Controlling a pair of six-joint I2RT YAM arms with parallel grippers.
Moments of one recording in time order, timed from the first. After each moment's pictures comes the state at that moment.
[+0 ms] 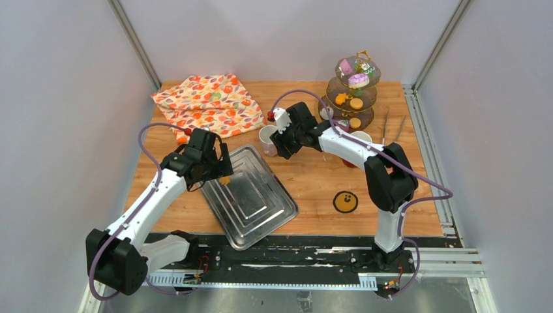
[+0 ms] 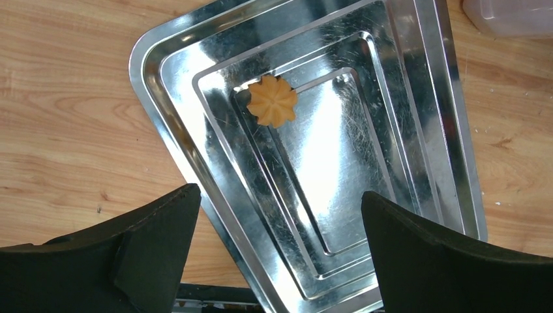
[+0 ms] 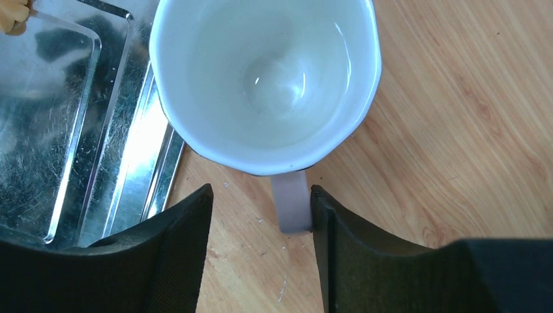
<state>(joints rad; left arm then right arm) -0.34 1.10 0.88 -0.77 -0.18 -0.54 0.64 1.90 1.42 -0.36 -0.23 -0.23</state>
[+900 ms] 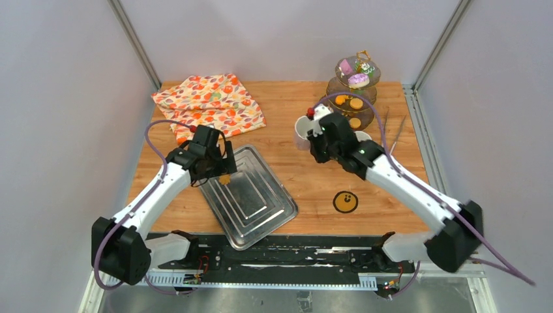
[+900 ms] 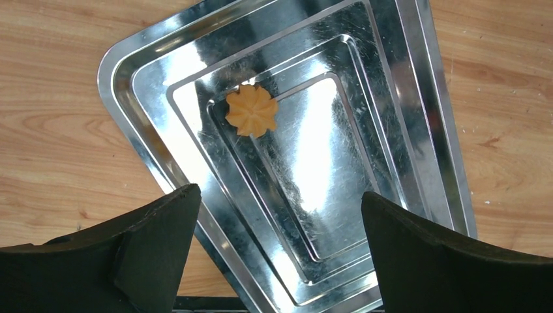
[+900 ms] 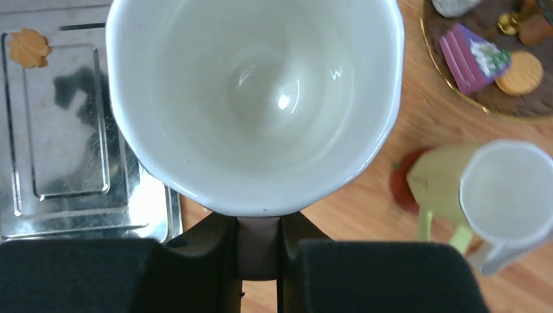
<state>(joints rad) -0.34 1.16 0.90 -0.72 -0.14 -0.53 0.67 1.37 1.17 -0.51 0.09 0.05</state>
